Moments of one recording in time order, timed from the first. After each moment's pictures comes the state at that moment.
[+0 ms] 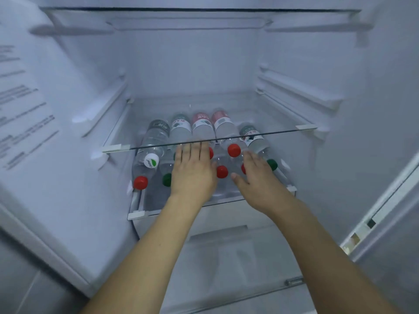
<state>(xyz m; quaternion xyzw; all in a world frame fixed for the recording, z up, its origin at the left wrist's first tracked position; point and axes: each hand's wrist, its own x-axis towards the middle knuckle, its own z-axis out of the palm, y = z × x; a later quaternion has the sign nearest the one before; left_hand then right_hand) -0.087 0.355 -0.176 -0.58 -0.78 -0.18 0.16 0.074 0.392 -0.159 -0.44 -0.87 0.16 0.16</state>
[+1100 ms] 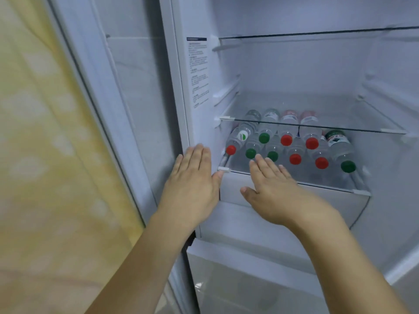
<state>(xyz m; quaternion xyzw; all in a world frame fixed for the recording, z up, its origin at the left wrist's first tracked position) -0.027 0.085 -0.114 -0.40 -0.90 -0.11 0.12 0.081 0.222 -0.103 -0.23 -0.97 0.07 -0.05</state>
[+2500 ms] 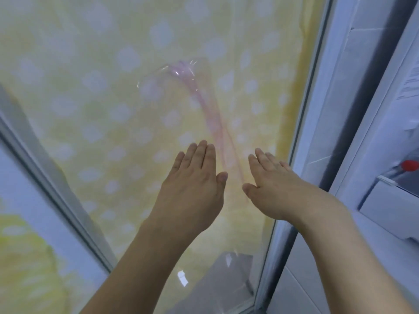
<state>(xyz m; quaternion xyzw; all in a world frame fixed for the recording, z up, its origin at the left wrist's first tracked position) 0.140 -0.166 -0.085 -0.02 -0.99 -0.03 0.13 0.095 -0.006 -0.078 0.18 -0.98 0.07 -0.07</state>
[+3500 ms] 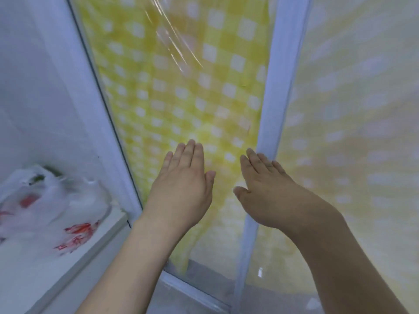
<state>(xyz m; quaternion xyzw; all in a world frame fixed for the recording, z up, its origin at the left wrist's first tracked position) 0.387 -0.345 -0.096 0.40 -0.90 0.01 0.16 0.250 -0.253 -0.081 0.57 -0.82 0.05 -0.07</state>
